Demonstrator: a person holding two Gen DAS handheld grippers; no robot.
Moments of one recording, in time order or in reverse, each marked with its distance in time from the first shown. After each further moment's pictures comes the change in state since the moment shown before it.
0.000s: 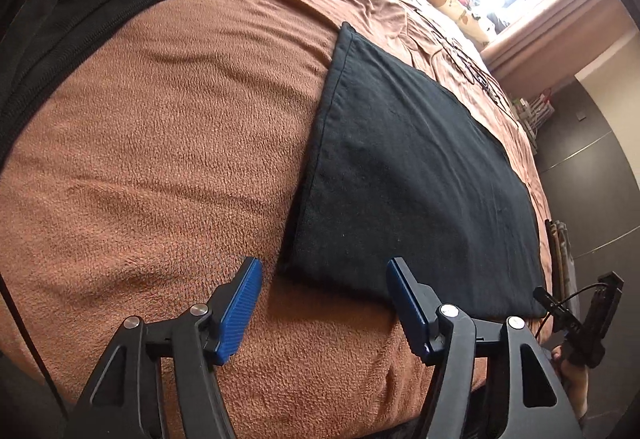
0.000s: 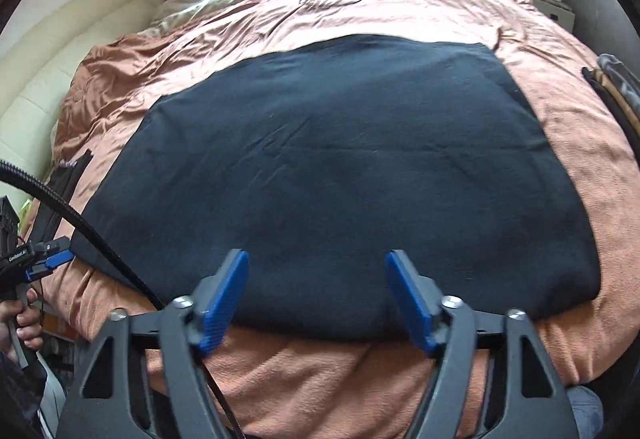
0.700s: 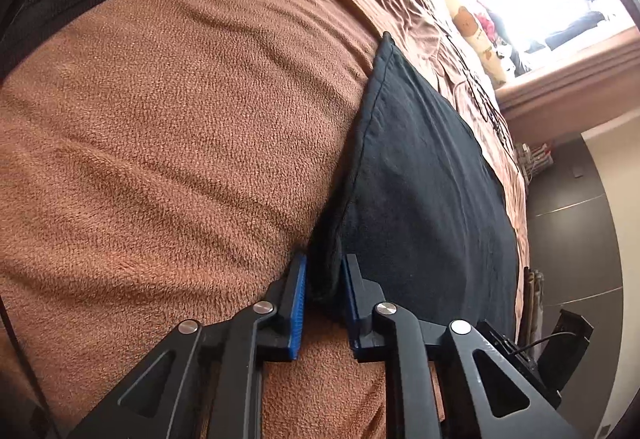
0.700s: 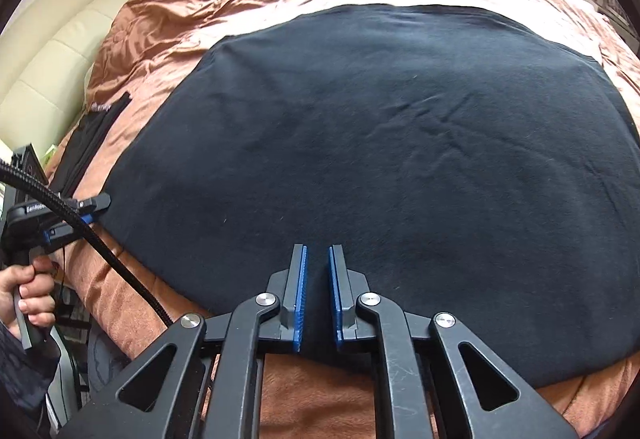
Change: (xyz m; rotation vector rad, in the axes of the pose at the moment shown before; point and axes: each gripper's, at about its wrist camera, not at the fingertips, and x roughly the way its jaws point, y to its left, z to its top) left arm 0.006 0.028 0.004 -0.211 -0.001 -0.069; right arm 0.079 0.043 0.019 -0.155 0.122 0.112
